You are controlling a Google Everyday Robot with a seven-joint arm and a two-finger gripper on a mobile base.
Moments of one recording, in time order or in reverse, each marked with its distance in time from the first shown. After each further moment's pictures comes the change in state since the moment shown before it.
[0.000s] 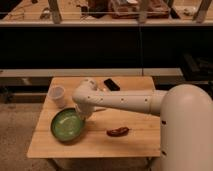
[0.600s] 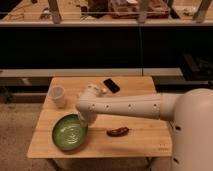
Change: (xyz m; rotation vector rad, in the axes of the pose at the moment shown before) arm -0.054 -0.027 -0.006 0.006 -0.010 -0.083
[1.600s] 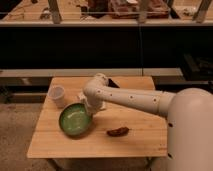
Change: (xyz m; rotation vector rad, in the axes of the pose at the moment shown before) arm 0.033 0.059 -0.003 0.005 0.007 0.046
